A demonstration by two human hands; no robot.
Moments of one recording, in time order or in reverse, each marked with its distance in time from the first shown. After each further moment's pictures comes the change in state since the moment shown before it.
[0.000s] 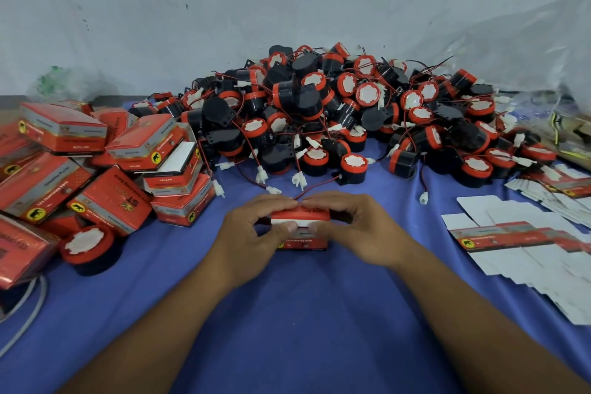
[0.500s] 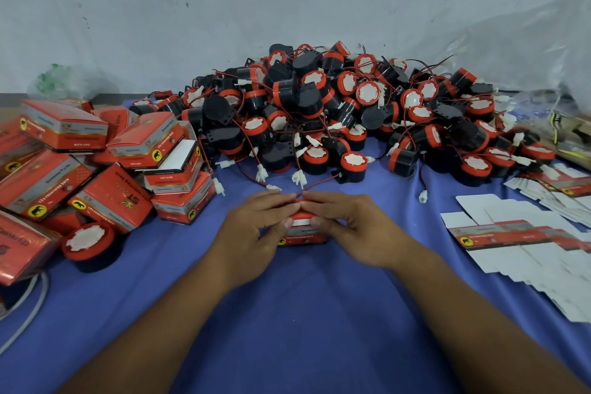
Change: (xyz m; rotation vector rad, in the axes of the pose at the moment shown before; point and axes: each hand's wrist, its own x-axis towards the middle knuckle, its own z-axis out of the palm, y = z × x) left_hand 0.000 0.002 -0.001 0.282 -0.031 0.140; right_hand -0.002 -0.002 0.002 -0.289 -0.013 -0.094
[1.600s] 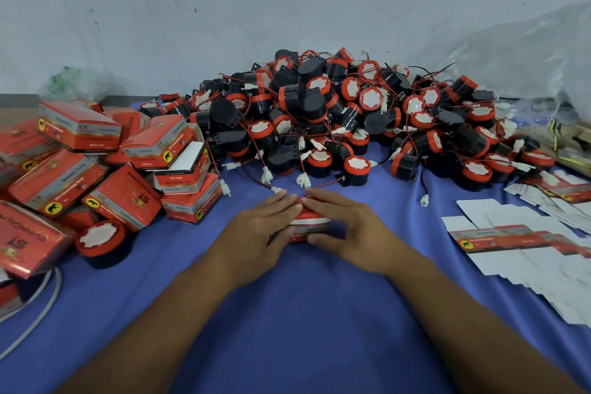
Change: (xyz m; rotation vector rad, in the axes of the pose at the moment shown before) left_hand -0.004 -0.006 -0.005 0.213 -0.071 0.176; right_hand -0.001 0.012 0.011 -0.043 0.011 0.005
